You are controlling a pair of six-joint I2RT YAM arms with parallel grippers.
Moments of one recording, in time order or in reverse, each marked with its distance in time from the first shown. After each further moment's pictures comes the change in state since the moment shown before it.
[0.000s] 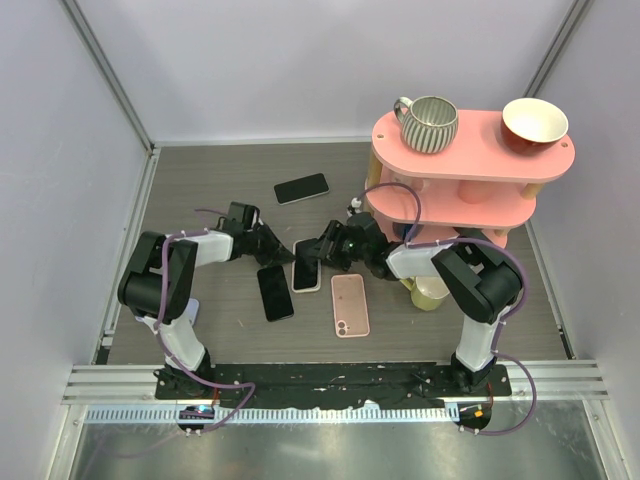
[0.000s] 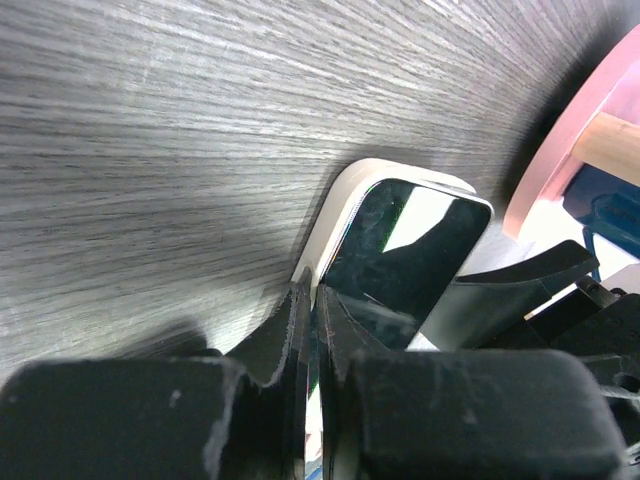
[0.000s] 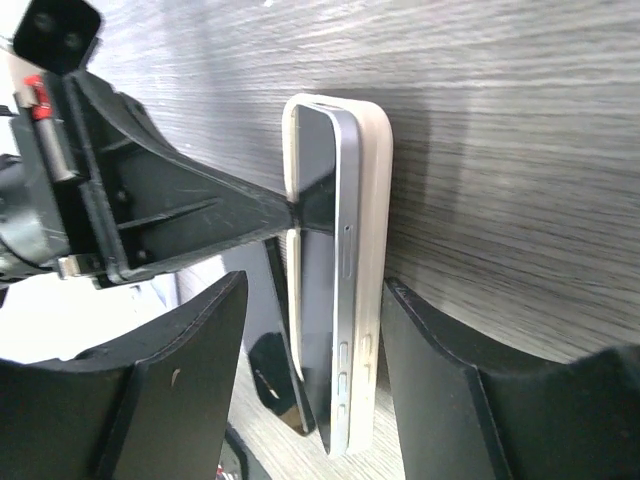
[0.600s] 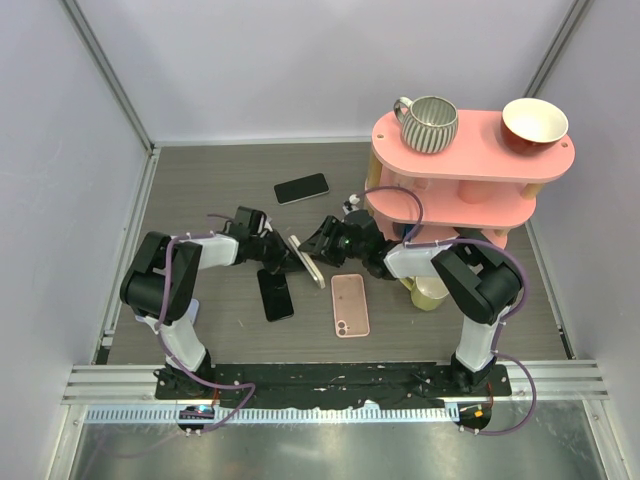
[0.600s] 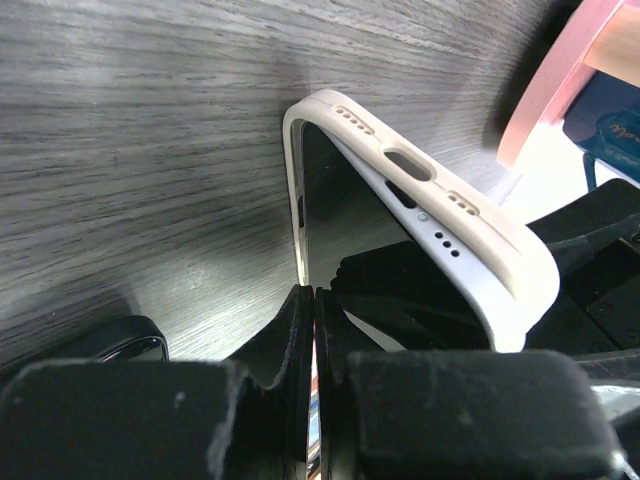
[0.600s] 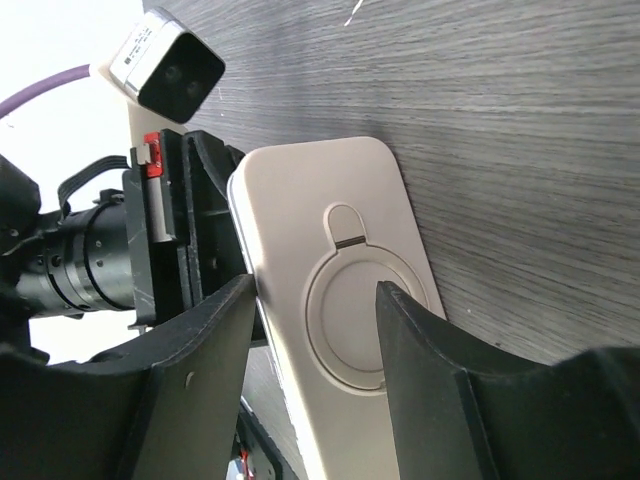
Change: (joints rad) left arm -0.042 0.000 -0.022 0.005 0.125 -0.035; right arm 0.010 0.000 0.021 0.079 -0.007 0.065
